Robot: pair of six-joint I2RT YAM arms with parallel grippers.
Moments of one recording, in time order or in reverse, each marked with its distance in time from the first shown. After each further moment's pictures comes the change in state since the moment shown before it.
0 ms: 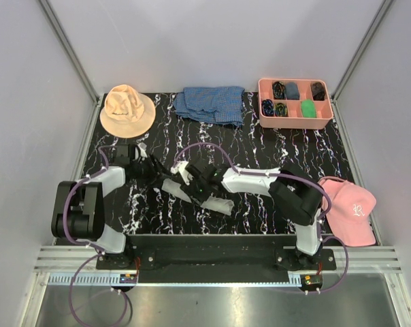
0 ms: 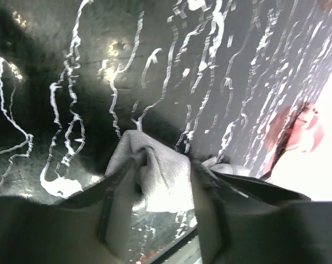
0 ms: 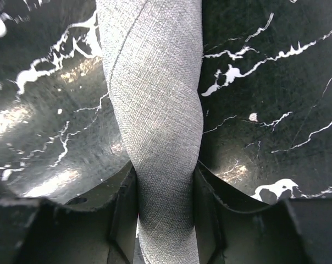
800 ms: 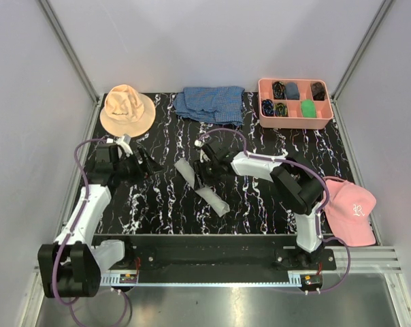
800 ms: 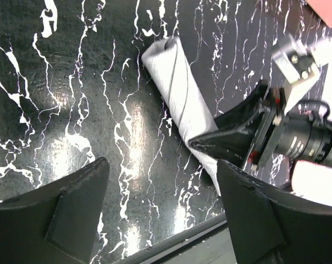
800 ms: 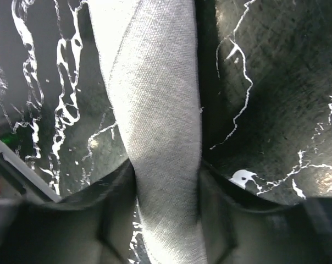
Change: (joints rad) left arm 0.055 -0.453 0.031 -0.265 -0.102 0.133; right arm -0.222 0.052 0.047 0.004 -0.212 0.462
